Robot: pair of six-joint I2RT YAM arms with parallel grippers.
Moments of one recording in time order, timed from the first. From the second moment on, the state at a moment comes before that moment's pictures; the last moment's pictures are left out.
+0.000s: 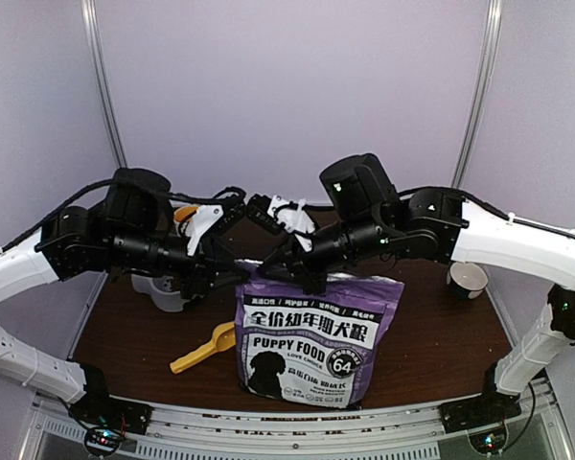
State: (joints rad) left arm -1.02 1.15 1.21 -0.61 0.20 0.07; right arm 1.12 1.57 1.54 -0.50 -0.25 -0.12
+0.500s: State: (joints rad) left arm -0.99 1.16 1.14 -0.40 0.29 0.06; right arm 1.12 1.53 1.51 -0.50 -0.29 -0.10
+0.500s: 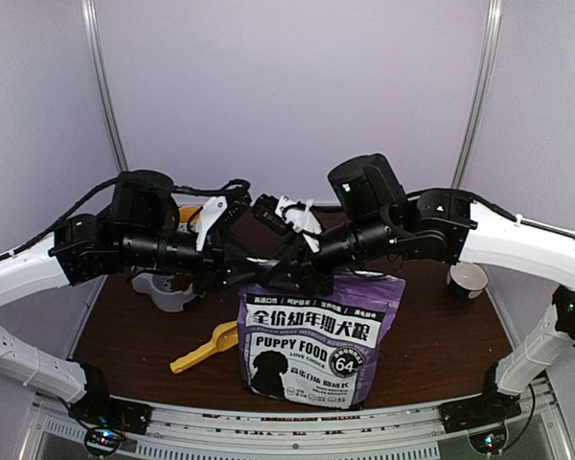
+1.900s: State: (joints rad) left arm -0.87 0.95 1.09 -0.40 -0.02 -0.12; right arm 0.97 1.11 1.30 -0.89 -0.19 -0.12
